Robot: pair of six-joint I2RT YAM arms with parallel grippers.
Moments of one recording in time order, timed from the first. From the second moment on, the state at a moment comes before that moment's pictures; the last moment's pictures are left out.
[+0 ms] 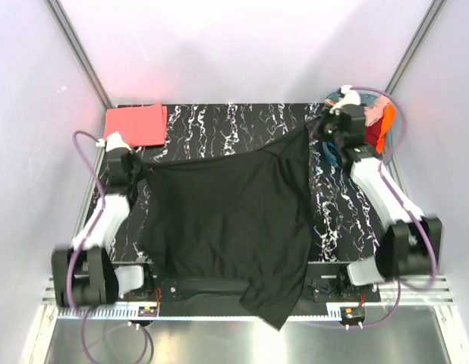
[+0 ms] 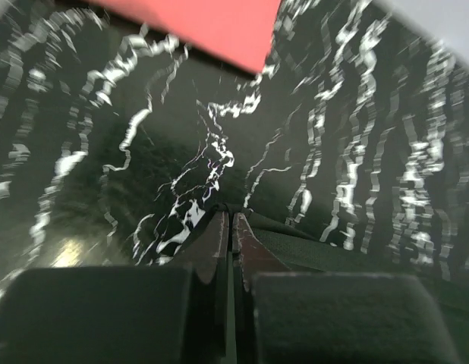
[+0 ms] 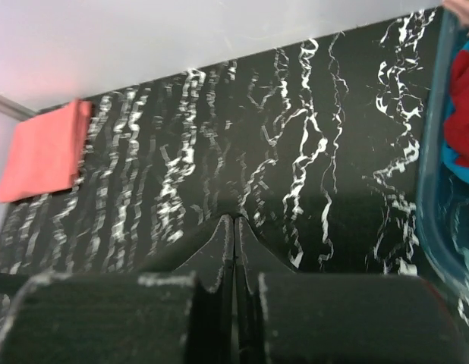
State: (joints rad) left arm 0.07 1.13 0.71 -0.03 -0.08 -0.44; right arm 0.14 1.38 1.16 -0.06 -0.12 0.43
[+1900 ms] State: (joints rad) left arm 0.14 2.06 1.57 -0.49 0.18 -0.39; right arm 0.14 1.94 1.79 -0.60 -0.18 0.51
